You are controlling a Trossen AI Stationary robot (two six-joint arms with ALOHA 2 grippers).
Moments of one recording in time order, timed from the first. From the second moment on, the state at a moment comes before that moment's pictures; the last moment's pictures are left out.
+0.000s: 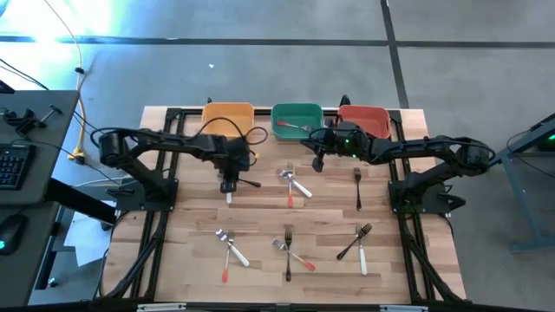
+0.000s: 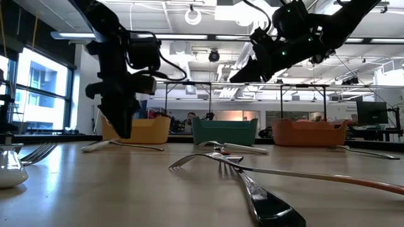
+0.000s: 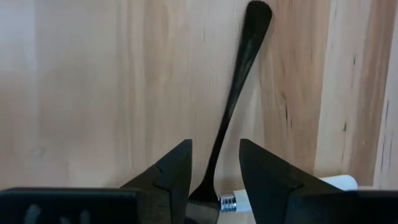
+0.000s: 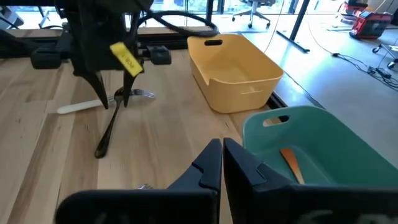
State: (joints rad) left arm 0.32 1.56 0.82 -0.58 0.12 0.28; right arm -0.36 1.38 0.64 0.42 -0.04 -0.11
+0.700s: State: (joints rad) left arm 0.31 1.64 0.83 -0.61 0.04 0.38; right arm -0.36 1.38 0.64 0.42 -0.04 -0.10
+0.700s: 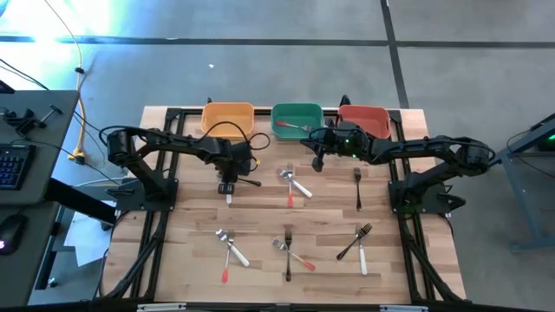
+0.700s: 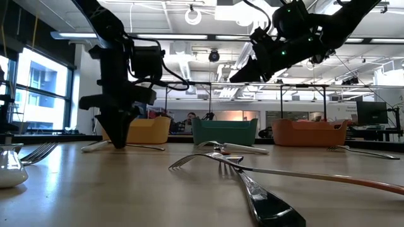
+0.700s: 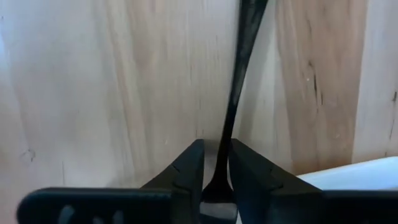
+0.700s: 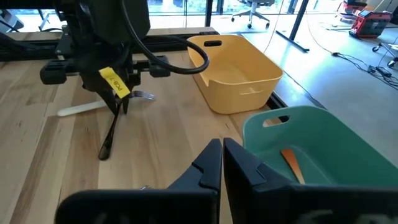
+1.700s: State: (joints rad) left arm 0.85 1.49 1.01 -0.61 -0.07 0.30; right arm -0.36 1.38 0.64 0.42 -0.04 -0.10
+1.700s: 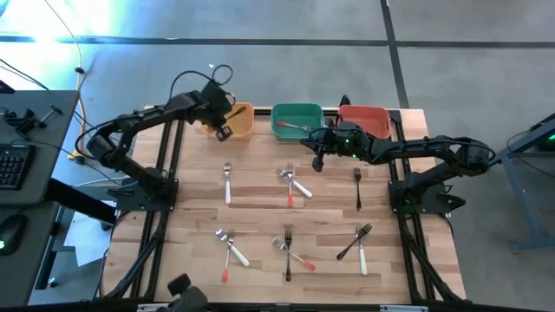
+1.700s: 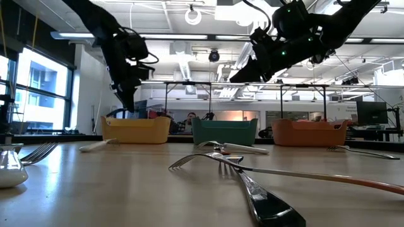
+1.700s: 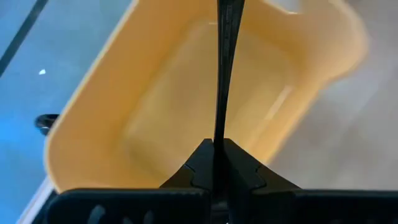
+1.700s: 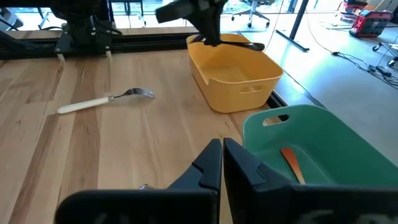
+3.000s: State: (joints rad) left arm 0.86 1.42 0.84 -0.26 0.09 0.20; right arm -0.35 1.38 0.64 0.39 -0.04 -0.01
